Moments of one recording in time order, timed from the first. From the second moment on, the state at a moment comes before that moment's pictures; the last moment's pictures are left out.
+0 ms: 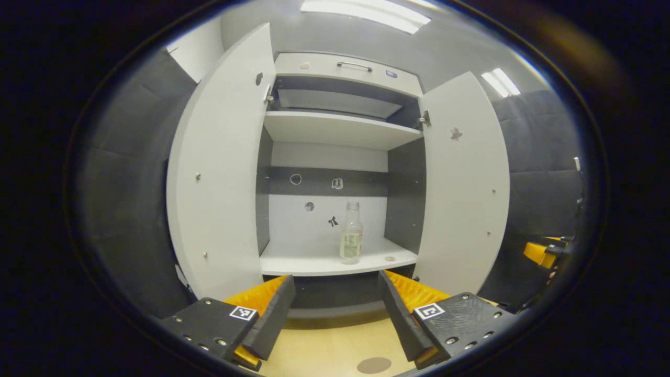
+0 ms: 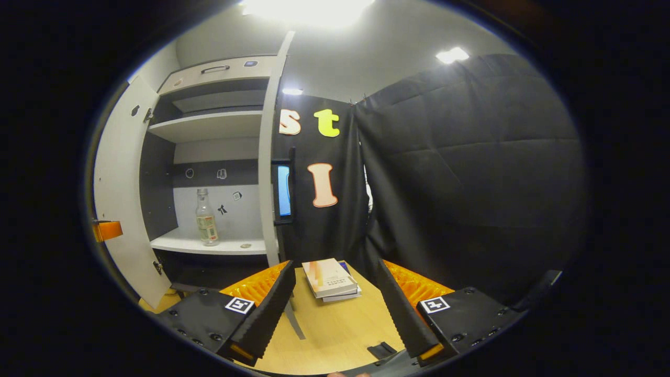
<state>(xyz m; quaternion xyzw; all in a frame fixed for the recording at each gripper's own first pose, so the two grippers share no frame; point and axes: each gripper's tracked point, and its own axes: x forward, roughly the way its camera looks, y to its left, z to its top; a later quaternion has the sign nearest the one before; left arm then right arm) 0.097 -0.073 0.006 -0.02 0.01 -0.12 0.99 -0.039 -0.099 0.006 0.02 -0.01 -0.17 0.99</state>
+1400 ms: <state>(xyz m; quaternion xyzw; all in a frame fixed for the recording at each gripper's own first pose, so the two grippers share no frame) 0.385 -0.183 0.030 0.02 0.01 -0.16 0.99 0.045 -0.226 0.004 0.03 -0.02 -0.30 0.95</state>
